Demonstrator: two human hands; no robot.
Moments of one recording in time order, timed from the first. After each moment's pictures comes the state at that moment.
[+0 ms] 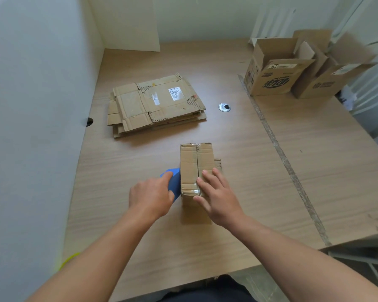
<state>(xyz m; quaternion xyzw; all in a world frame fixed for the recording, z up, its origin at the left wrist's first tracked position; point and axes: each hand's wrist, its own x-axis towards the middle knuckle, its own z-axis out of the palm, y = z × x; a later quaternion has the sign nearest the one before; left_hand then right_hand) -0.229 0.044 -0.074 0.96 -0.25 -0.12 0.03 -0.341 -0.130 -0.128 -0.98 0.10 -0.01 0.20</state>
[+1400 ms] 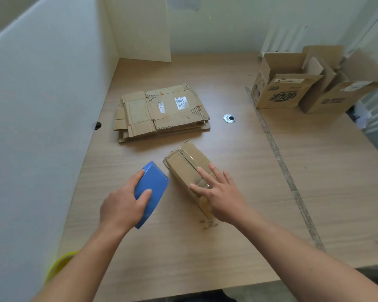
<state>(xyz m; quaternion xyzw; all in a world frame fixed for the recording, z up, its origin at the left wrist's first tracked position) -0.238 0.085 -0.064 0.97 -0.07 -0.08 0.22 -0.320 -0.171 -0.097 -1.00 -0.03 0.07 0.06</state>
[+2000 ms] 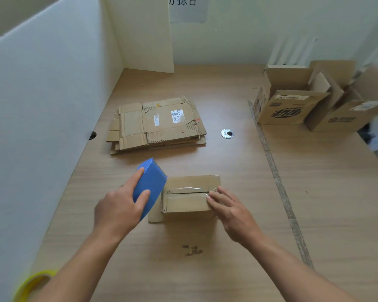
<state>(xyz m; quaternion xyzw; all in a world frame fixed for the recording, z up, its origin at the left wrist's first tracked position) -0.224 0.017 -0.046 0.98 -0.07 0.01 0.18 -0.327 -0.260 -0.134 -0.97 -0.06 -0.12 0.20</state>
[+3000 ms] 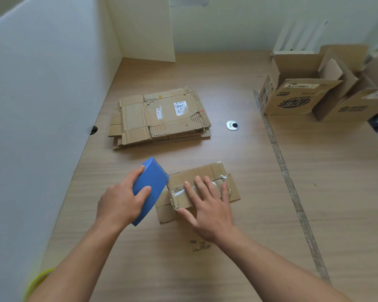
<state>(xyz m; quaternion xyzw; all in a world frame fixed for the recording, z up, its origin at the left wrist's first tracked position) -0.198 0.029 -0.056 0.97 -0.05 -0.08 0.21 -0.295 -0.176 -0.122 -0.99 0.05 0.00 0.11</state>
